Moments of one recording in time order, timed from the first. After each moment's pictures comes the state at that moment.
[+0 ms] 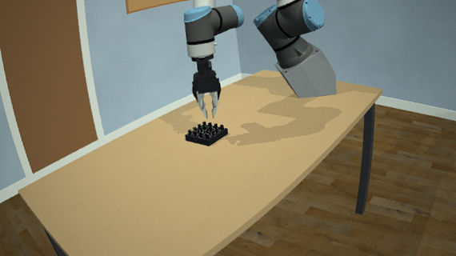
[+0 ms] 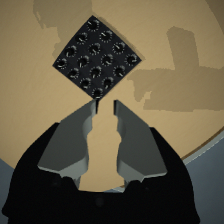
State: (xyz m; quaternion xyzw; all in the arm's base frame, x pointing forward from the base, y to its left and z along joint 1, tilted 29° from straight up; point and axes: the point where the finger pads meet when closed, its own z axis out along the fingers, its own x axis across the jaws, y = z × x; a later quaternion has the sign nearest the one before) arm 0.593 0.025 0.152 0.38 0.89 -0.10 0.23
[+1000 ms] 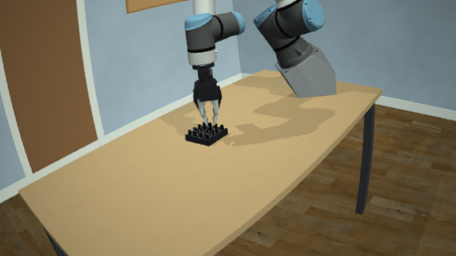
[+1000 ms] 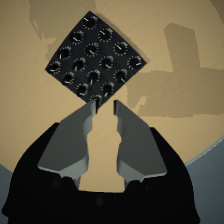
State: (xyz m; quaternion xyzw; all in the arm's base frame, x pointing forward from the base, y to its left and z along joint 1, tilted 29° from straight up) arm 0.603 0.015 0.128 0.38 0.89 -0.10 0.23
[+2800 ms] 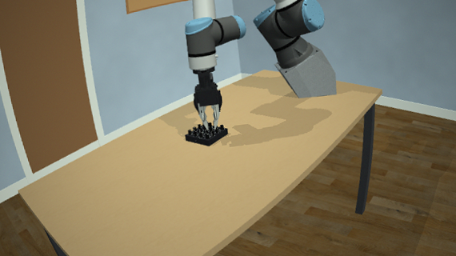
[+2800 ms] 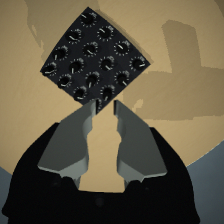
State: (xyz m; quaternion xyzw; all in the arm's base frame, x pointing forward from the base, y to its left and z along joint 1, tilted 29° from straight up) arm 0.609 0.010 0.116 0.38 0.89 -0.10 0.24
